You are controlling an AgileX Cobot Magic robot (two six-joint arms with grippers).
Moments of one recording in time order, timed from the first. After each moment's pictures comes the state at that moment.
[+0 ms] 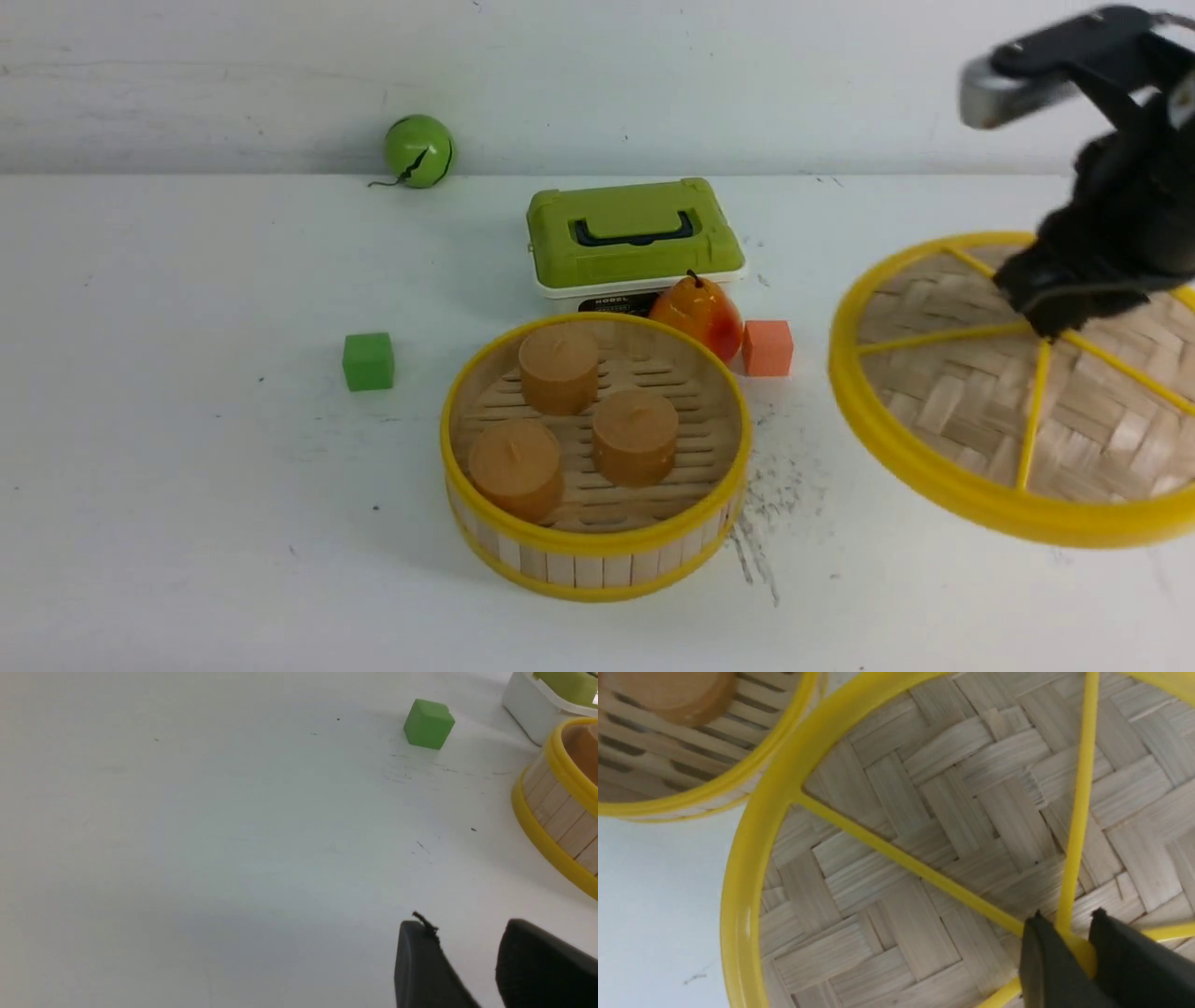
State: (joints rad) right arm 0.21 1.48 -1.40 0.03 1.08 -0.11; left arm 0.02 -0.01 0.03 -0.06 0.36 -0.20
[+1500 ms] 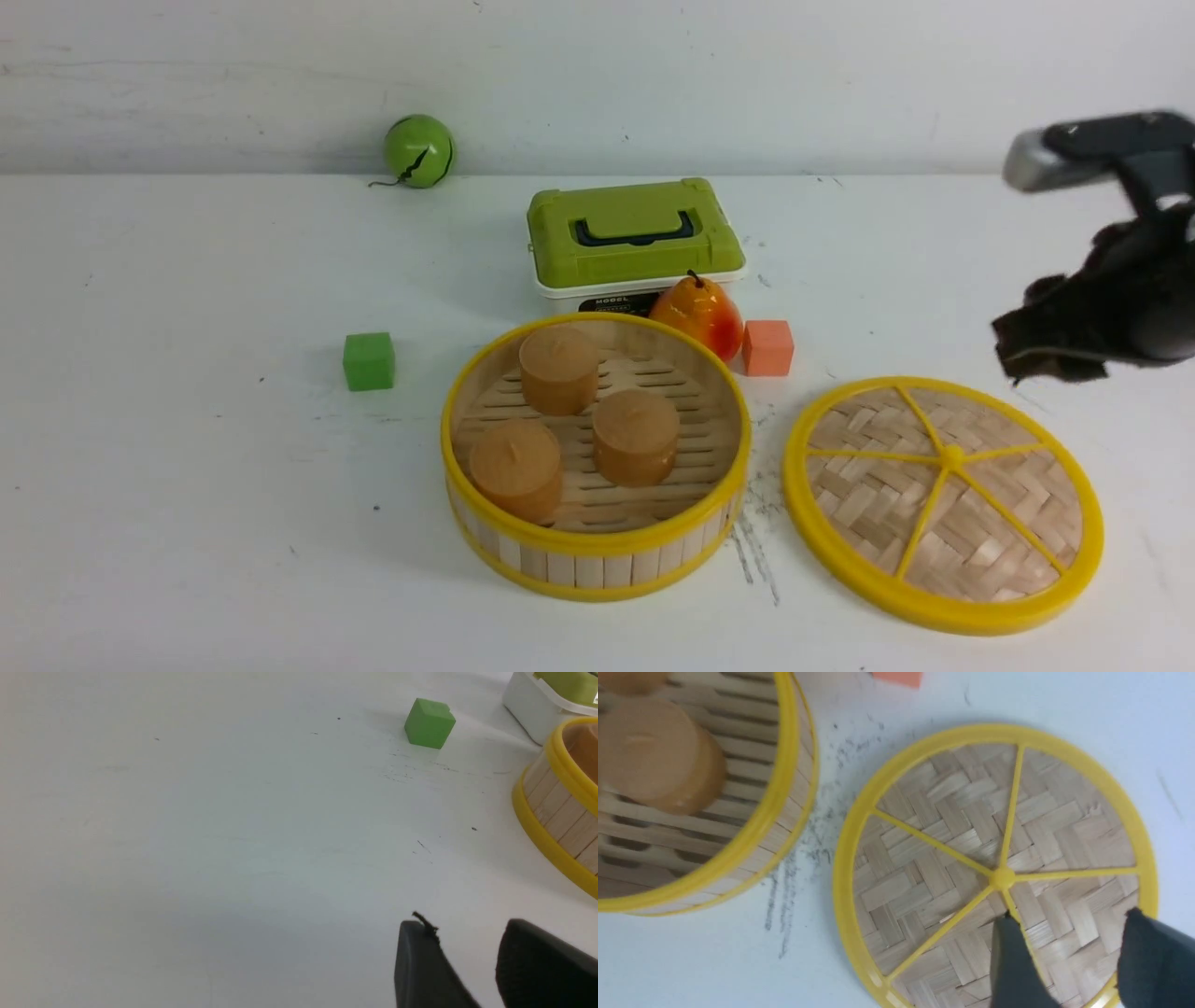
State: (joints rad) right arm 0.15 1.35 -1.16 0.17 0.78 -0.13; left arm 0.02 -0.01 0.03 -0.06 0.36 -0.20
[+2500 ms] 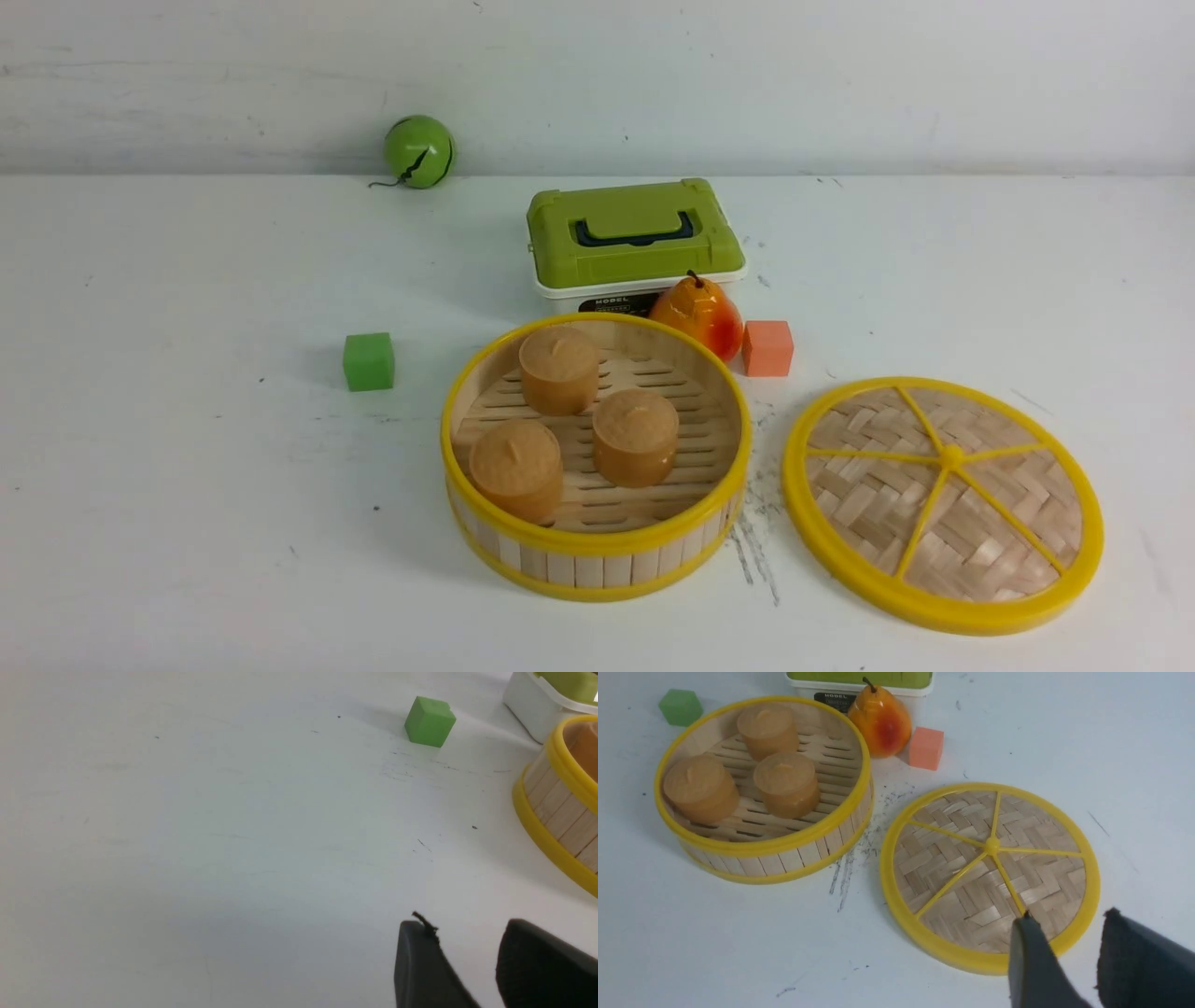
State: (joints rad) right arm 0.15 0.59 -0.79 0.20 0.82 -0.14; left arm 0.02 -0.01 0.03 -0.06 0.37 -0.20
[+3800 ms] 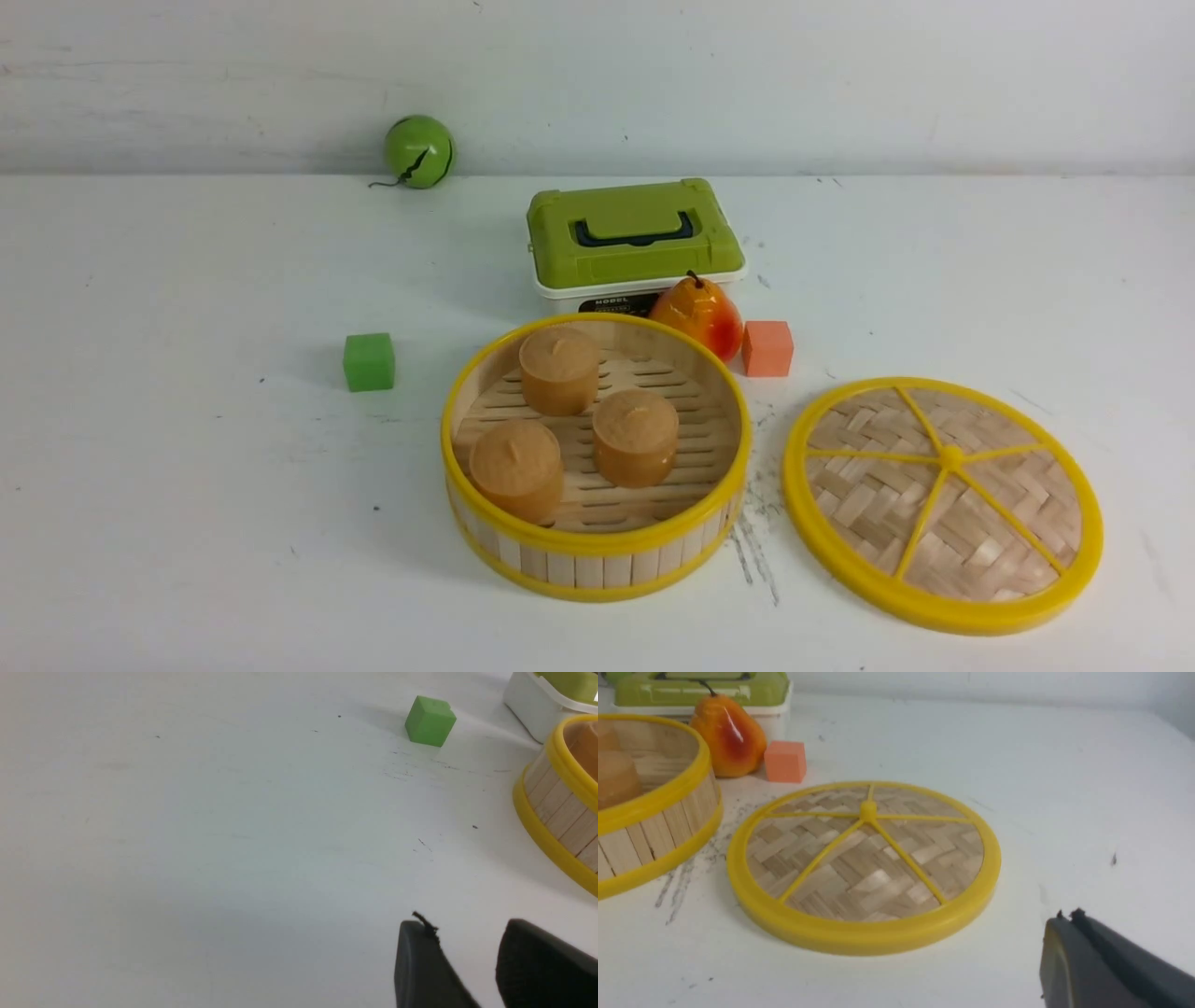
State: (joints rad) right arm 0.01 -0.01 0.03 -0.01 0.30 0.07; left arm 0.02 -0.01 0.03 -0.06 0.37 -0.20
